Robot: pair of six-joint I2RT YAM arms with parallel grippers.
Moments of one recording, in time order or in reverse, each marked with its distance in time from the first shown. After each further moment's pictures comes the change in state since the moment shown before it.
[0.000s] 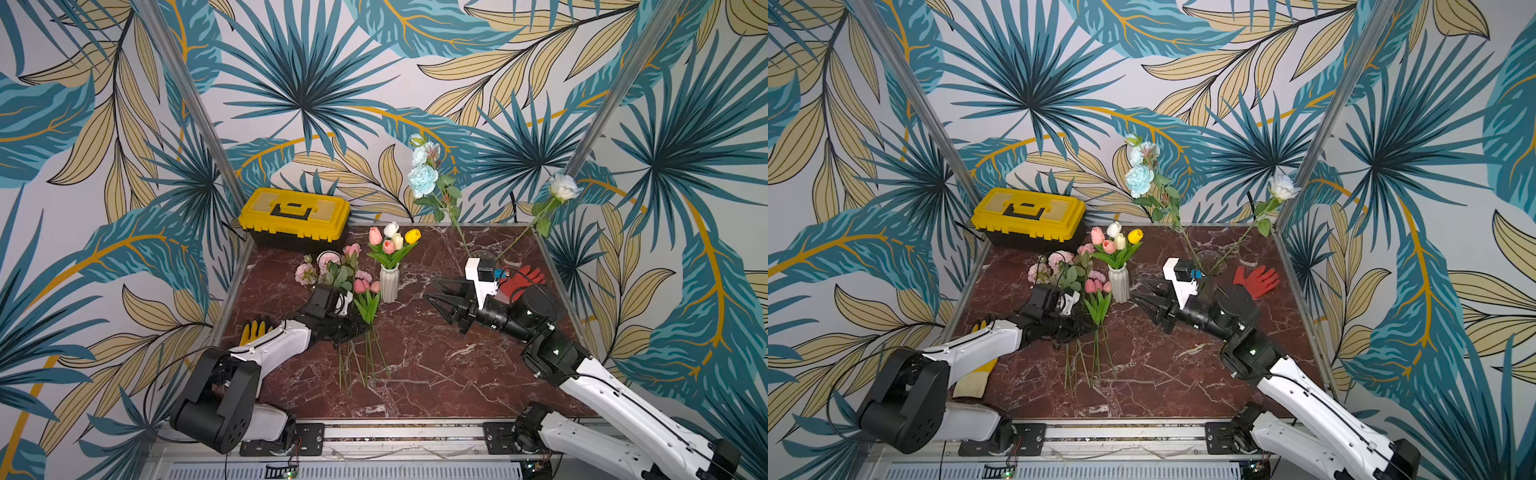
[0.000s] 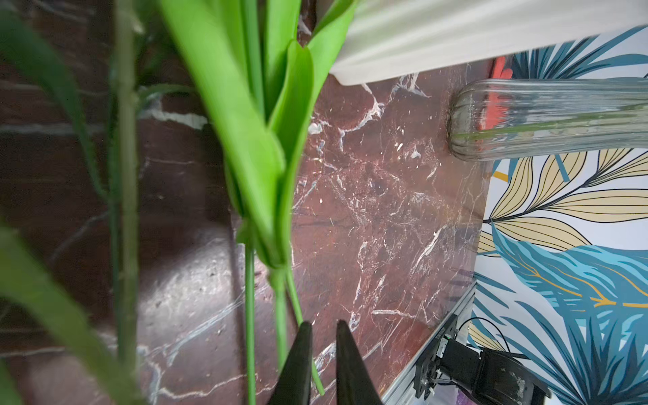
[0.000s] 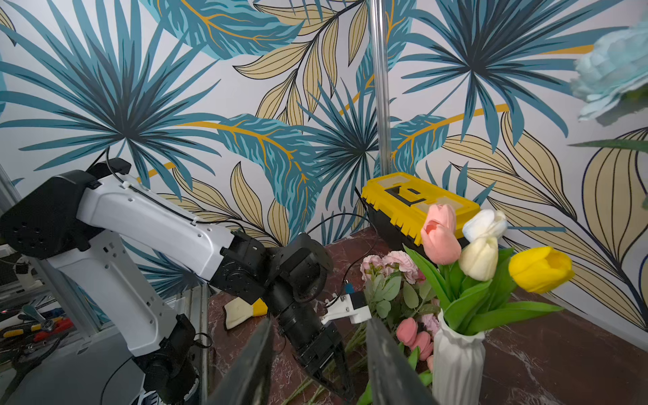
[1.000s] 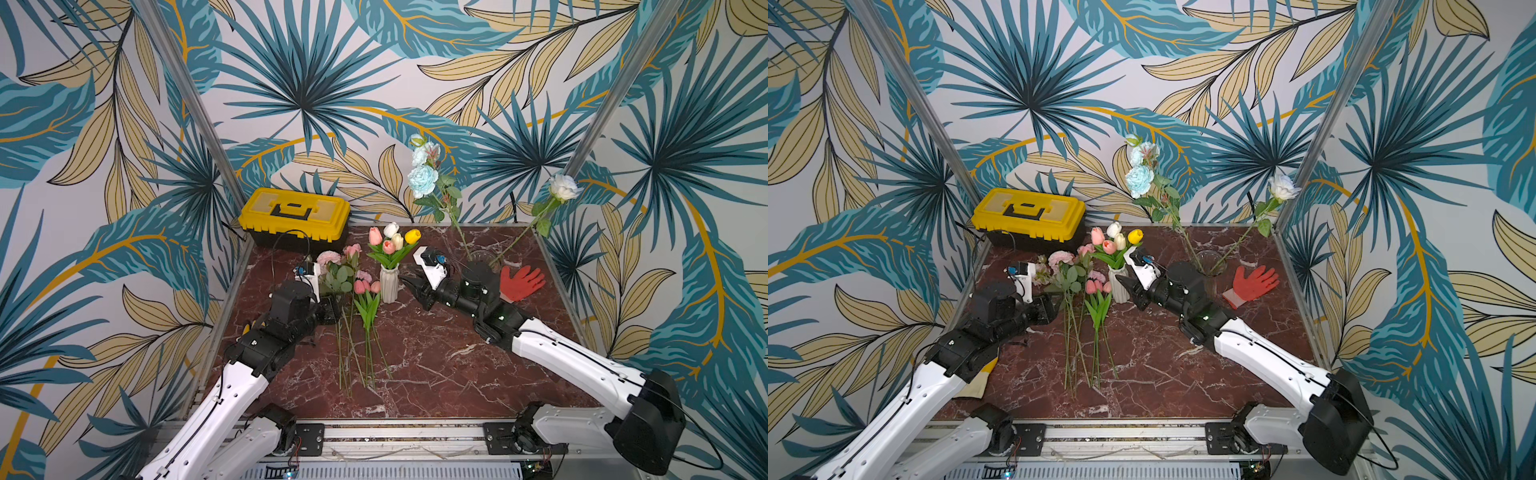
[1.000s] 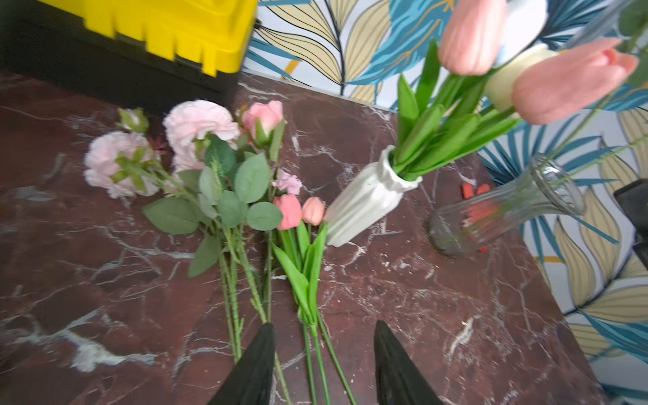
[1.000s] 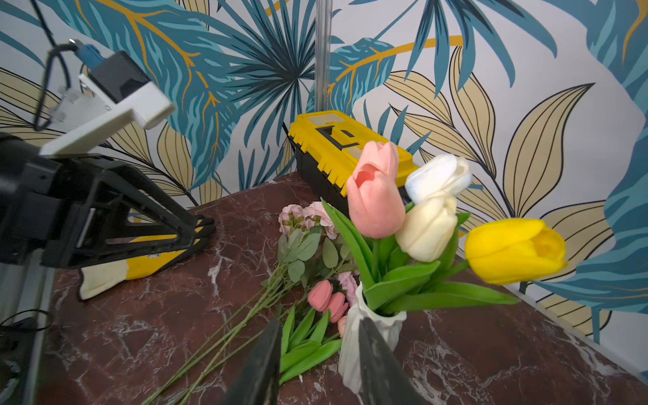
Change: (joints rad) left arm -0.074 -0.550 0.164 -0.306 -0.582 0.249; right arm 0.022 0.418 0.115 0.072 0.247 -0.278
